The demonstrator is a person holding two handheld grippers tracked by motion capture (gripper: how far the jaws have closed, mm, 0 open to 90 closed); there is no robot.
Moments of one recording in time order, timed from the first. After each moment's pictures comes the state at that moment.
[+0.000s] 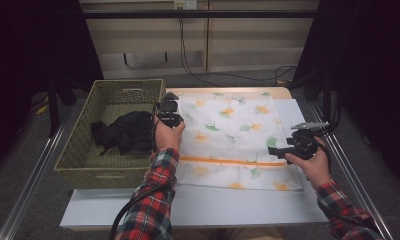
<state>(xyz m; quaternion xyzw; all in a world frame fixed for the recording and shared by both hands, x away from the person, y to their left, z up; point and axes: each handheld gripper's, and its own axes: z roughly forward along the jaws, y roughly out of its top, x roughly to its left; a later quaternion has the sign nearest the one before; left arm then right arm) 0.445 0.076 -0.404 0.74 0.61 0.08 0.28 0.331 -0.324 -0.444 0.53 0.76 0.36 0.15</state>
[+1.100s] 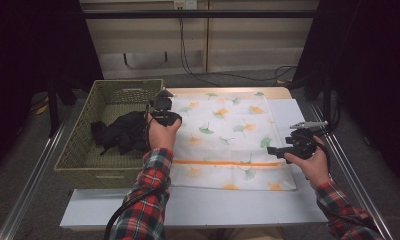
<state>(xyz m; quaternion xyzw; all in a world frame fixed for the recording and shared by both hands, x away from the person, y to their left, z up) 0.437 0.088 -0.386 0.73 0.61 0.10 0.28 0.332 -0.321 -0.442 0.52 0.76 0.37 0.15</state>
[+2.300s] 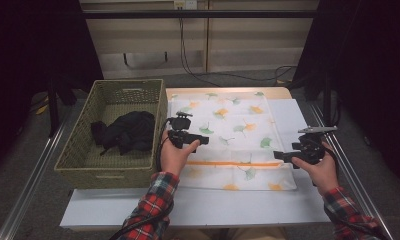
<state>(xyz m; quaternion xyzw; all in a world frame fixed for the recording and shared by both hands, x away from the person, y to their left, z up) 0.397 0.053 -0.429 0.78 0.51 0.04 0.36 0.314 -0.337 -0.443 0.54 0.75 0.36 0.14</state>
